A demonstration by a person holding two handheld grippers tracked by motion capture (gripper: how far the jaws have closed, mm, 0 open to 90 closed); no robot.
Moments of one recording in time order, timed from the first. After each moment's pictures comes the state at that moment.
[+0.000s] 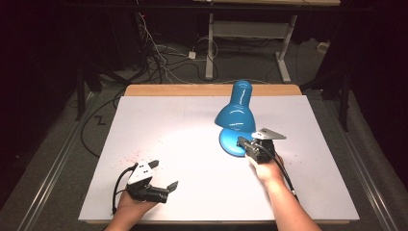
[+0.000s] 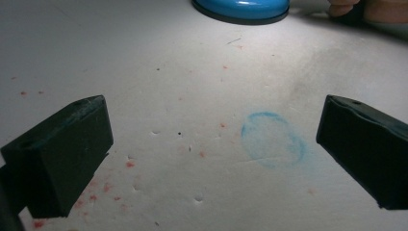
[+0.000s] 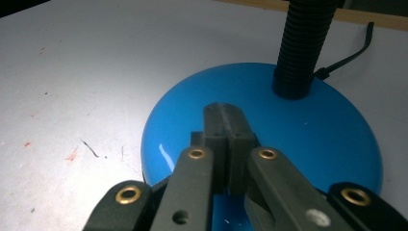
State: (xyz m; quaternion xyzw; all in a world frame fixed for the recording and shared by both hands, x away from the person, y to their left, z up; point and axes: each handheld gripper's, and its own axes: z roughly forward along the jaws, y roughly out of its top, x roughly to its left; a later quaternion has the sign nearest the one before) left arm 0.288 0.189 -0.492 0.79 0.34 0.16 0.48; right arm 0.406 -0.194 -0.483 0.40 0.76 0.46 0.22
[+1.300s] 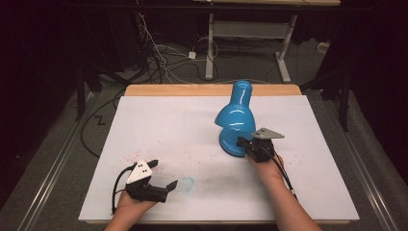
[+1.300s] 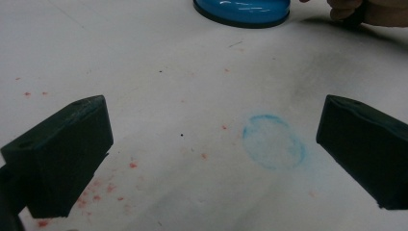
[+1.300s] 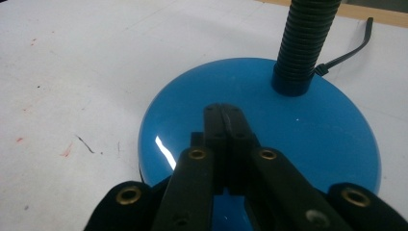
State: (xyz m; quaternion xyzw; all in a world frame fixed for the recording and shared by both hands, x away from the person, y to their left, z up) left arm 0.288 0.191 -0.491 0.79 0.34 0.16 0.49; right arm 0.406 -0.191 -0.481 0.40 0.77 0.44 0.22
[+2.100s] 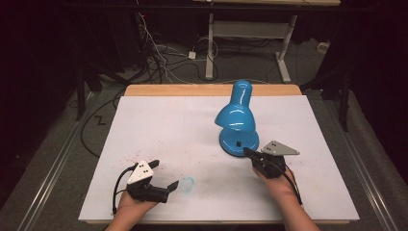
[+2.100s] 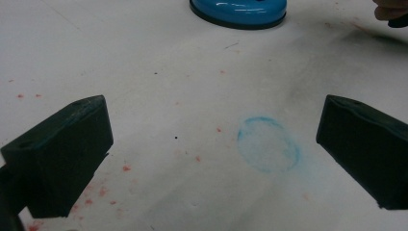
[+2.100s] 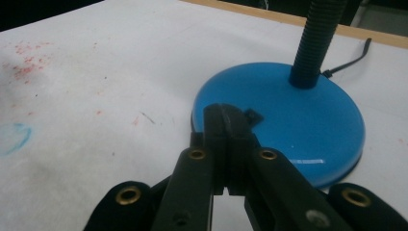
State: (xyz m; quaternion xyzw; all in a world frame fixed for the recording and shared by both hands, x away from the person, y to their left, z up) left arm 0.287 0.188 -0.491 0.79 0.34 0.15 0.49; right arm 0.349 -0.210 -0.467 0.36 0.77 0.47 0.23
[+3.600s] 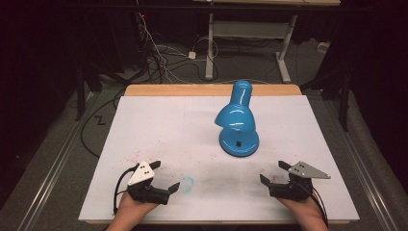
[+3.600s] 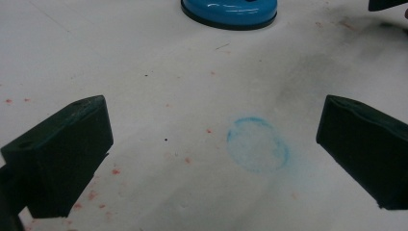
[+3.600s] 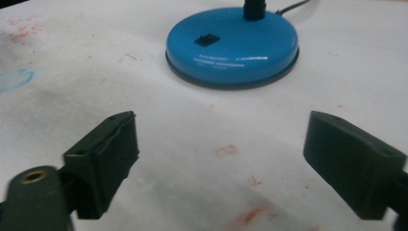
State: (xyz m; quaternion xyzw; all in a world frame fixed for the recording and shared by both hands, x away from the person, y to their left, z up) left arm 0.284 0.186 -0.488 0.79 0.33 0.15 0.49; right arm 0.297 -0.273 -0.482 0.40 0.76 0.47 0.23
